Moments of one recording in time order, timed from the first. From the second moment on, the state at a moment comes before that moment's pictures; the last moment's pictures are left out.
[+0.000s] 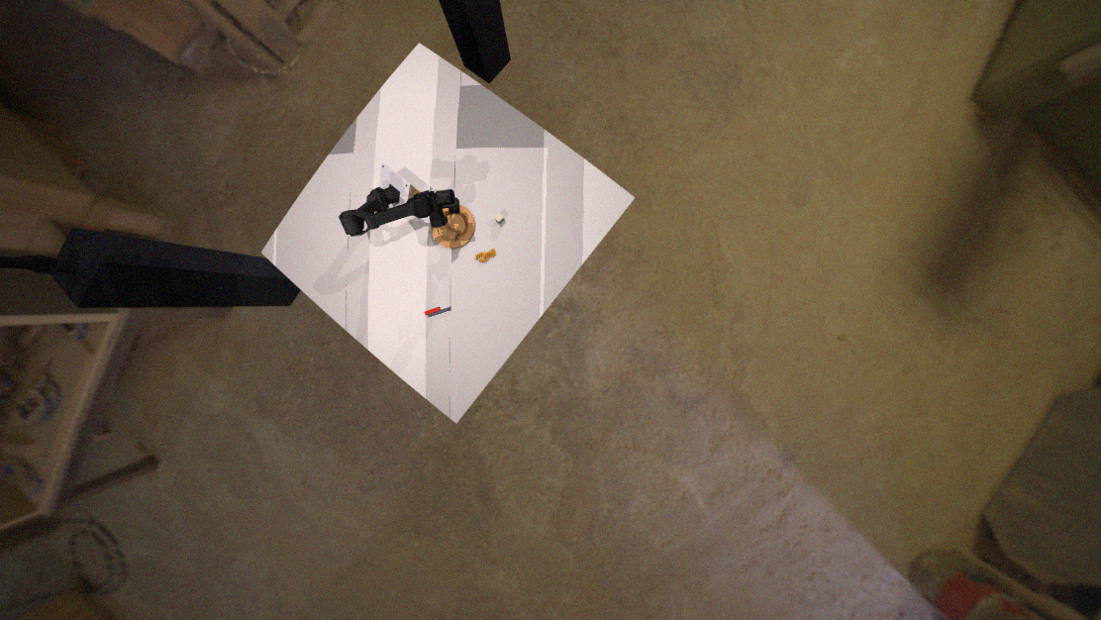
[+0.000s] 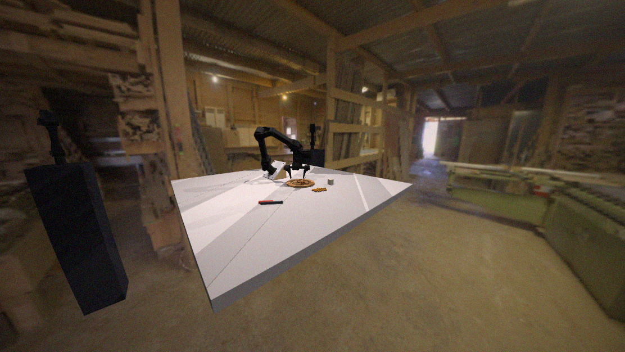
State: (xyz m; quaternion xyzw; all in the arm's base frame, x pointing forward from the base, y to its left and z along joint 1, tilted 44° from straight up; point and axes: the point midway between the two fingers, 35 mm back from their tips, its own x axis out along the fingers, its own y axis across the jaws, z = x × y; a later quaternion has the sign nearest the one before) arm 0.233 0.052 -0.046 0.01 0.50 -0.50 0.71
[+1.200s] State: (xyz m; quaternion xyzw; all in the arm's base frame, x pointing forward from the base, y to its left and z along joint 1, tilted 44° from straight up) arm 0.244 0.053 -0.038 -0.06 0.55 -0.44 0.71
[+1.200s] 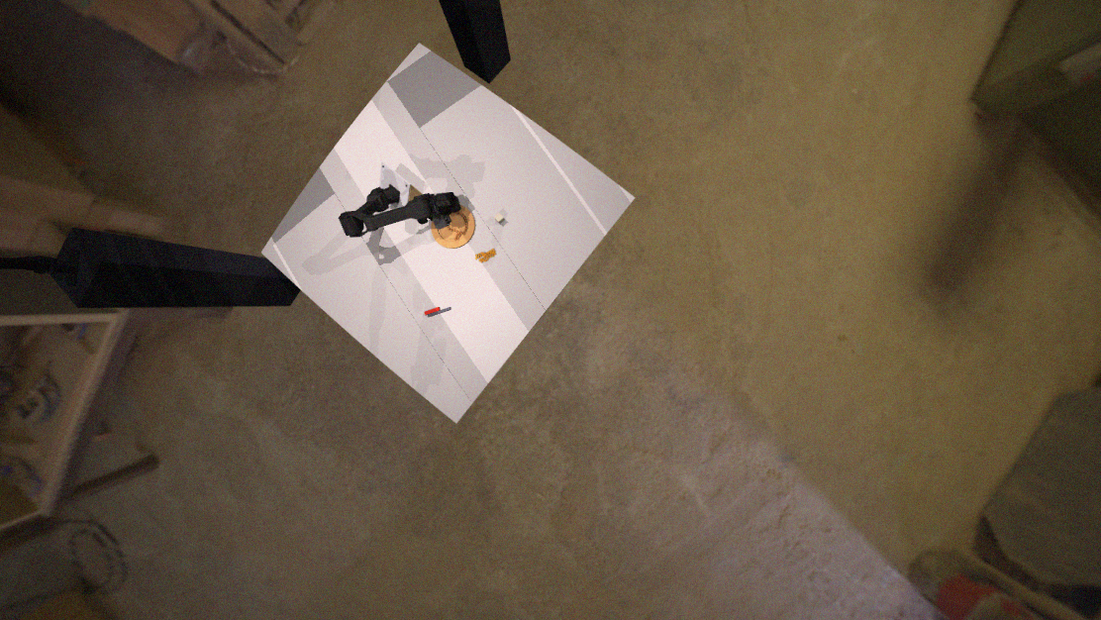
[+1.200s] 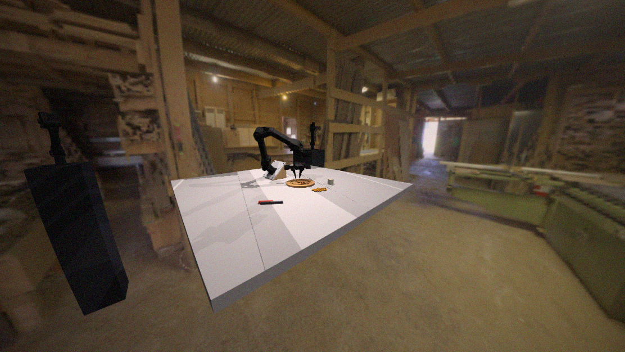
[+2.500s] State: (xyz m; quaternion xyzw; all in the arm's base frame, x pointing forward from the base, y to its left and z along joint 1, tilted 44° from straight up) arm 0.243 0.044 -0.046 -0.06 0.55 -0.44 0.70
